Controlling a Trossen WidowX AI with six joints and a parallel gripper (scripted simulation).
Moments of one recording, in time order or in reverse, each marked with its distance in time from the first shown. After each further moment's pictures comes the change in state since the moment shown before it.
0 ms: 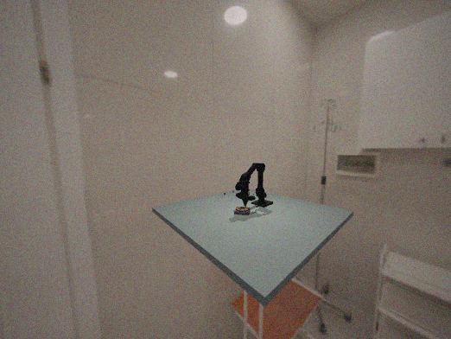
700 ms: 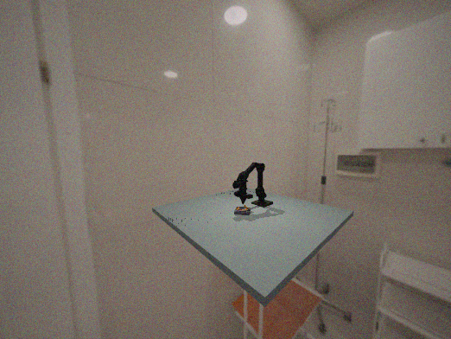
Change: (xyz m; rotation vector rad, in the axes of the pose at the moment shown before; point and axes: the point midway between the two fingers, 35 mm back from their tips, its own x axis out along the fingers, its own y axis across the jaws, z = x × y) arm -0.014 -0.016 0.010 0.005 -0.004 0.006
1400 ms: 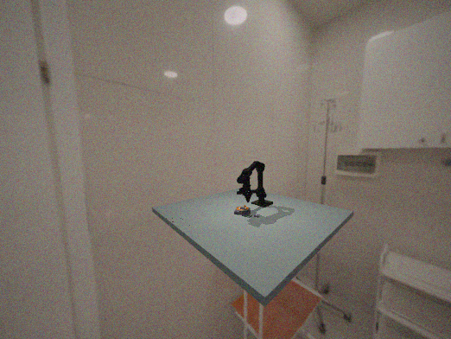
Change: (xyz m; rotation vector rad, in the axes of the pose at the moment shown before) arm -0.047 0.093 0.041 -0.165 -0.154 0.239
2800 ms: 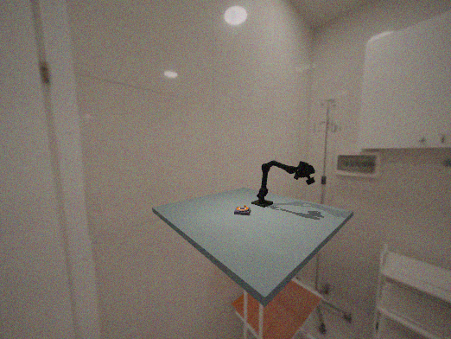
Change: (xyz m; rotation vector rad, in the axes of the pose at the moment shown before) arm -0.197 0.410 -0.365 -1.210 0.833 1.632
